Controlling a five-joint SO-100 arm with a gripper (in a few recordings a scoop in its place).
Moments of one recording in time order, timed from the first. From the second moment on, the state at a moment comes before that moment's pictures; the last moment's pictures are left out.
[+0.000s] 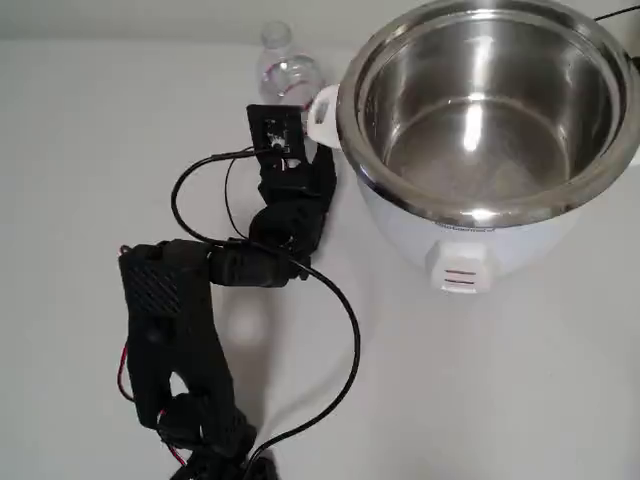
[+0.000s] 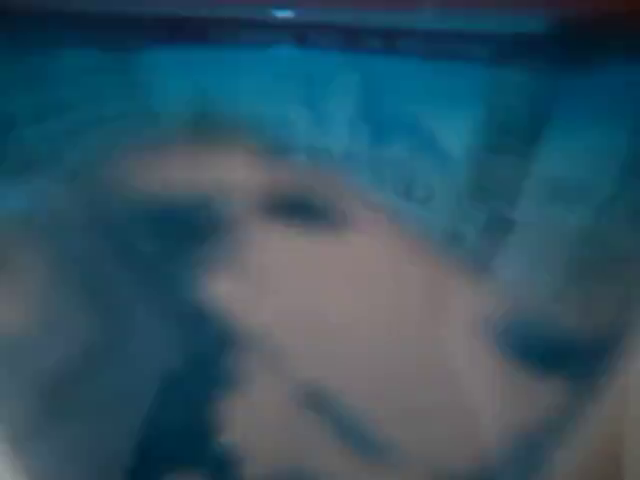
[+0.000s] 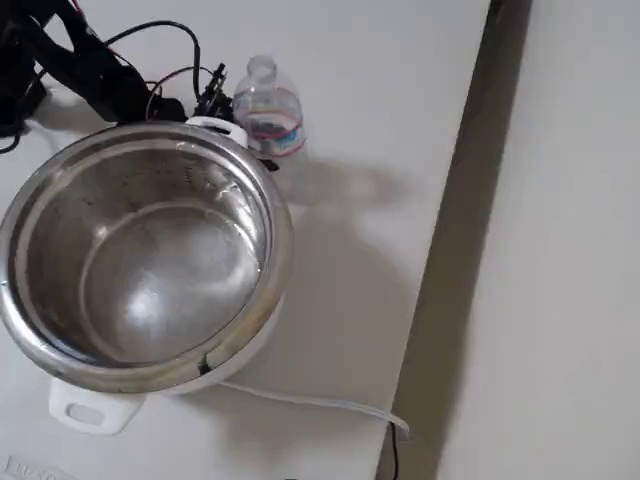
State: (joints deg) arm -4.8 55.4 116.7 -66.4 -87.2
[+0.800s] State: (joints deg) arm -8.7 90.4 118.9 -39.6 -77.4
